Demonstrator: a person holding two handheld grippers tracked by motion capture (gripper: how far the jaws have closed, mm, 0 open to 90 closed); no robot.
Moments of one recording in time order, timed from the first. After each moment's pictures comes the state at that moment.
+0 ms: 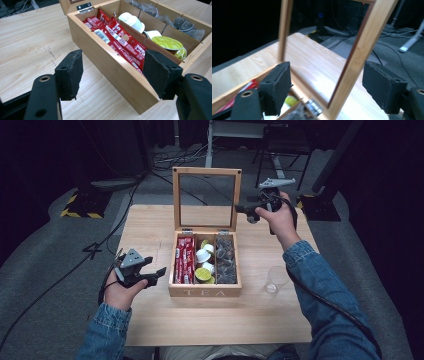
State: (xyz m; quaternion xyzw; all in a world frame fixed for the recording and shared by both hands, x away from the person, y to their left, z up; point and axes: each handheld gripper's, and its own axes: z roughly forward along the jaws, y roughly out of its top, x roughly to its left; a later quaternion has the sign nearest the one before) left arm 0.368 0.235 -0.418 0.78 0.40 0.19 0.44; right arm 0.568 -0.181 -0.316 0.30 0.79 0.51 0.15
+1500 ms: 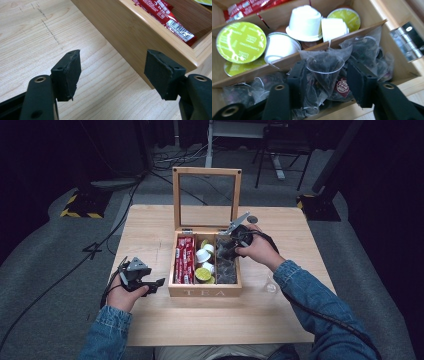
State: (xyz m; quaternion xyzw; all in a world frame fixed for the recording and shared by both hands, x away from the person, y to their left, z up) left arm 0.376 0.242 -0.461 0.80 0.44 0.13 0.38; right arm 0.530 -0.120 -0.408 0.16 0.94 0.29 0.03
